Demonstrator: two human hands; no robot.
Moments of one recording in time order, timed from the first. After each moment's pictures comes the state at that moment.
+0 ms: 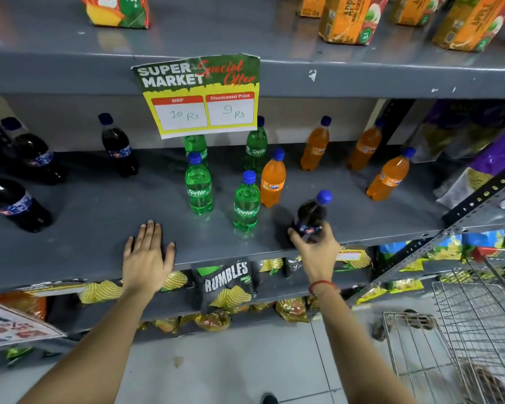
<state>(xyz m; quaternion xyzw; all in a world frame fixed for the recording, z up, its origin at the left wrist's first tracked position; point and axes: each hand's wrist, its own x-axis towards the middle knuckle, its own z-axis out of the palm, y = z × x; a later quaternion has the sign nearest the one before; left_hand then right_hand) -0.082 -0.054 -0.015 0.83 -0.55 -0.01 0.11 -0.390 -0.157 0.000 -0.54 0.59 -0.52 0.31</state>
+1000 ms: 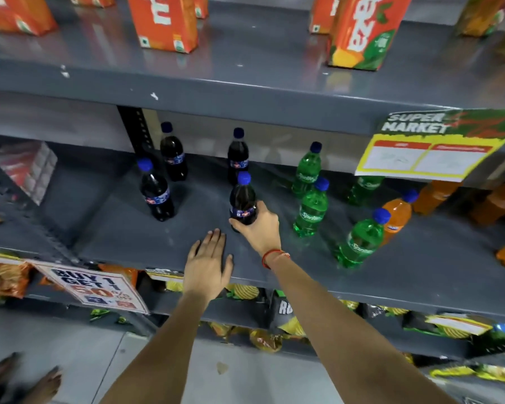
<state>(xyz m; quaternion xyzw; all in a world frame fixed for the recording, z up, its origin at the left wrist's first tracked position) 0.002 -0.011 -0.015 0.83 -0.53 -0.02 0.13 -0.077 -0.139 0.027 -0.77 0.43 -0.32 0.35</state>
